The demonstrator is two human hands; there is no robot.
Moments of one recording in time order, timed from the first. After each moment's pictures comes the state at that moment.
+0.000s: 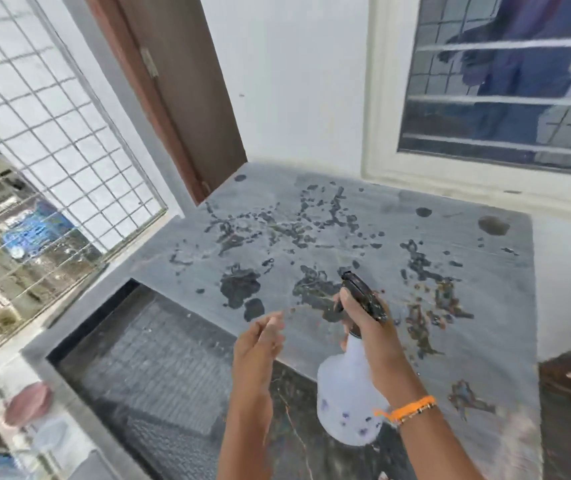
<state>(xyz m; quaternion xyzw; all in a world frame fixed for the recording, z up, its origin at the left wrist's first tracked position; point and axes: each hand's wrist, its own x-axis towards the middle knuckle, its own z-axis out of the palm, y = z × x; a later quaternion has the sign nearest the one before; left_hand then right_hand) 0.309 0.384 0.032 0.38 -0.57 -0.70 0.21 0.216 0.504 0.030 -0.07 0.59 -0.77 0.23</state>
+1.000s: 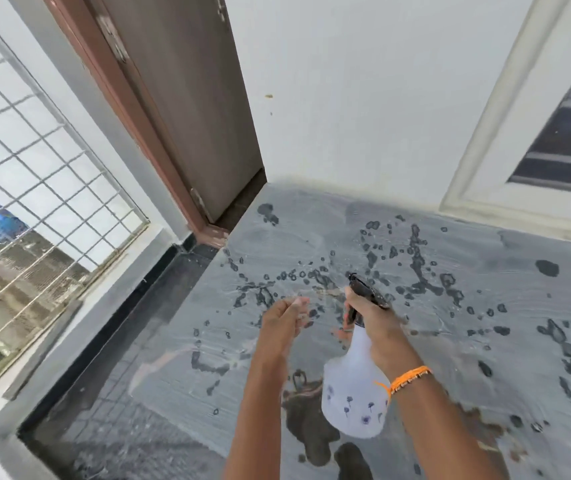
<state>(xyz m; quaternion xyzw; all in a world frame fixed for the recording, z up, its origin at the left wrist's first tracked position) 0.096 0.086 0.003 0.37 -0.61 -0.70 0.04 0.021 0.211 -0.015 0.12 0.62 -0.71 0.30</state>
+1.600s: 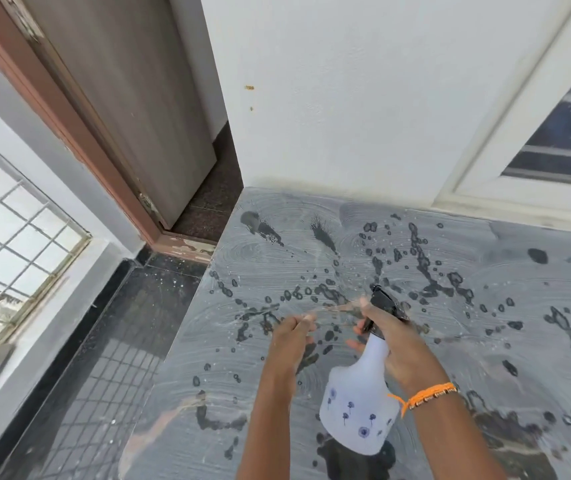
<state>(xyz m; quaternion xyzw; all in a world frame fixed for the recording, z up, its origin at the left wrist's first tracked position) 0.052 0.013 -0.049 0.35 -0.63 -0.68 -0.12 0.006 0.166 -0.042 0.26 0.57 -0.73 0.28</state>
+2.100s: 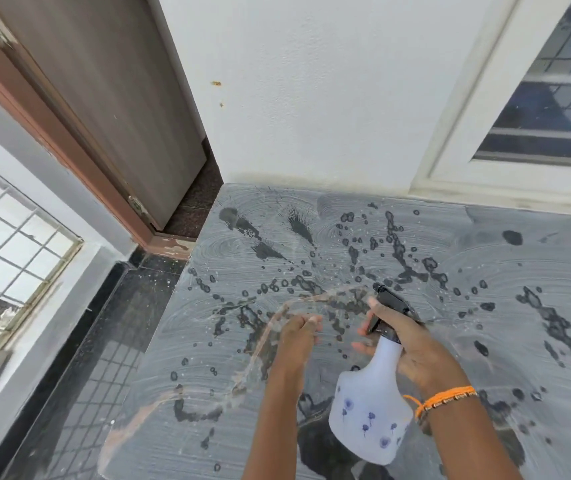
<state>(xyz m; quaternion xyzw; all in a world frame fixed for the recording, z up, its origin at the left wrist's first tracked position) 0.046 0.065 -0.059 0.33 -0.65 -0.67 -0.14 0.015 0.223 -0.035 0.23 0.52 -0.77 0.30</state>
